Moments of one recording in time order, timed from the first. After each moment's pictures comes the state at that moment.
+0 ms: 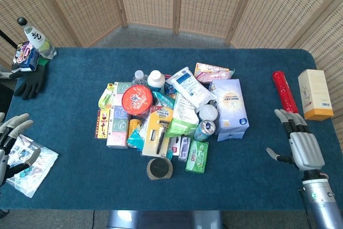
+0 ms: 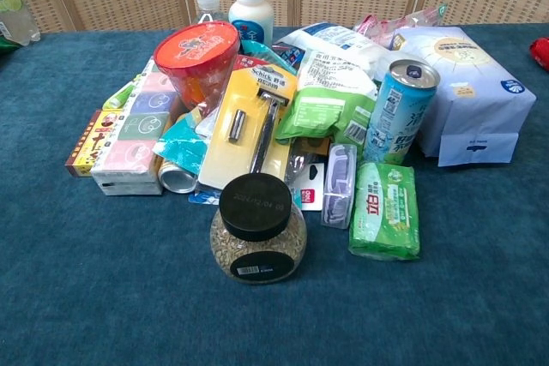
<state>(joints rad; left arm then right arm) -0.08 -1.14 -0.05 -1.57 1.75 1.78 -0.19 0.22 -1.05 0.14 -1.81 -1.38 1.30 -0.02</state>
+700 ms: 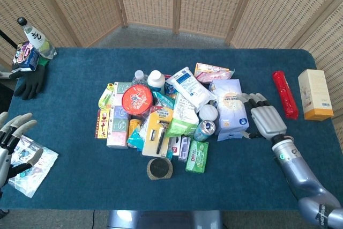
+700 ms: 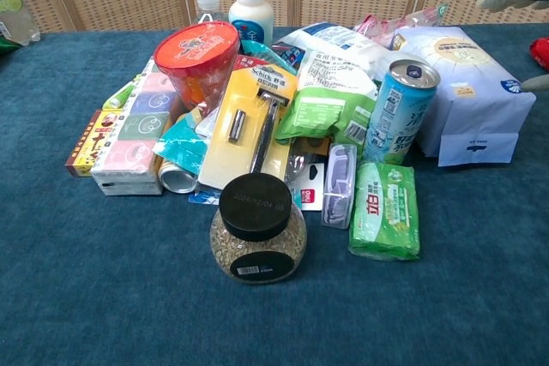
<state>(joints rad) -0.09 -1.12 -0.05 -1.61 1.75 1.77 -0.15 0.56 -1.08 0.23 -1.72 -1.17 0.88 -0.21</state>
